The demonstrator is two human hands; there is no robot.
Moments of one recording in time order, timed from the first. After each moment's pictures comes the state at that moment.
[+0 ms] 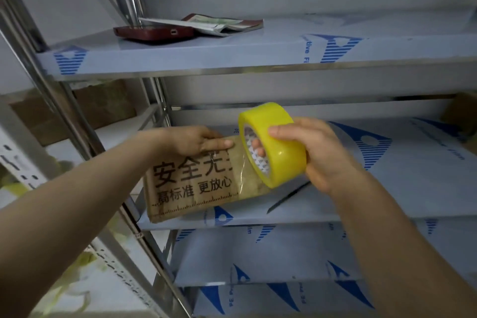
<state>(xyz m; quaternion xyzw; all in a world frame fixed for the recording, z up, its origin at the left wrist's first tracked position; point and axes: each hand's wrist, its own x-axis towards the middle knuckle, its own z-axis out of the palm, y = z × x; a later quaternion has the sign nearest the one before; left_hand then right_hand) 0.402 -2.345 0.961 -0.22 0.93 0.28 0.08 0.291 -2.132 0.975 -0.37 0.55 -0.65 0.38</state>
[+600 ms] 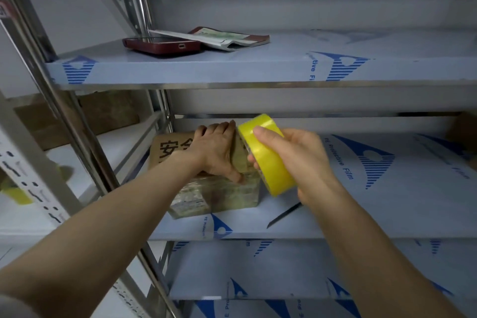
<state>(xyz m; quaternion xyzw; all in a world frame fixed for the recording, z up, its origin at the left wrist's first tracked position) 0.364 -2.336 0.939 -0.28 0.96 -0.02 -0.01 0.298 -2.161 0.969 -0.34 0.64 -0.64 0.25</state>
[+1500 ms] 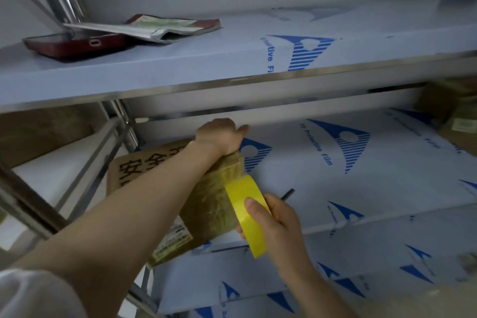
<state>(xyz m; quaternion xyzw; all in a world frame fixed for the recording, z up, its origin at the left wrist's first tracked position) 0.250 -2.338 0.930 -0.34 0.94 0.08 0.00 0.295 -2.145 0.858 -0.26 0.65 -0.67 0.25</state>
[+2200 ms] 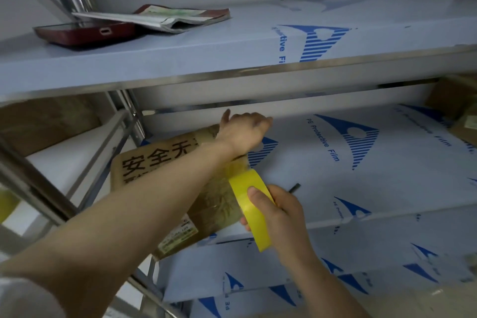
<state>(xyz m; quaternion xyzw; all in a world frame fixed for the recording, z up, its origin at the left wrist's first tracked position) 0.253 -2.310 0.929 -0.23 0.96 0.15 -0.07 0.295 -2.150 0.864 -0.25 0.66 -0.66 0.26</state>
